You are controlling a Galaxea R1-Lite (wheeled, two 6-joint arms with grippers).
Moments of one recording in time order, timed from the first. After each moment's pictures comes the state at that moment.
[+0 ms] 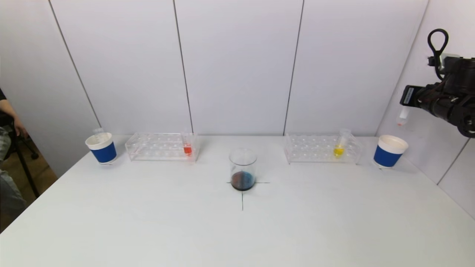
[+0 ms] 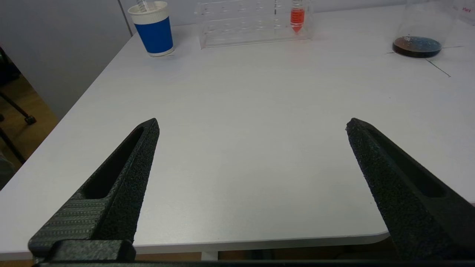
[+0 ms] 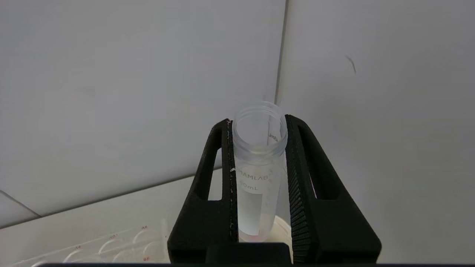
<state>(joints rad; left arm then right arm) 0.00 0.00 -0.02 0.04 -0.04 0.06 -0.22 2.01 -1.35 -0.52 -0.12 0.04</state>
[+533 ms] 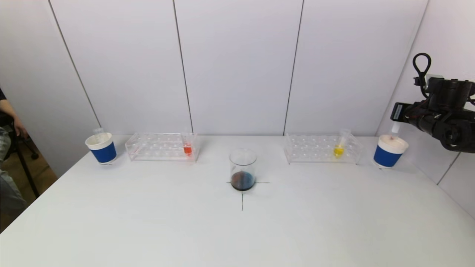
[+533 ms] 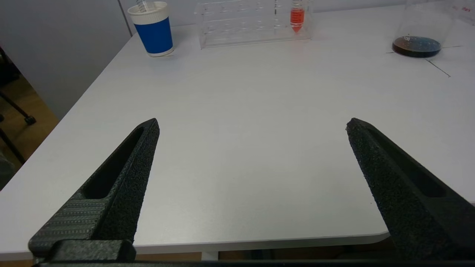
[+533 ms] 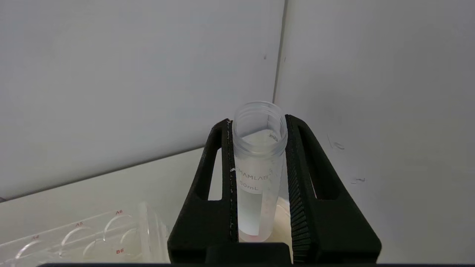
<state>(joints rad) 0.00 0.00 -0.02 0.03 -0.04 0.06 -0.22 2.12 -1.30 -0.60 -0.12 0.04</state>
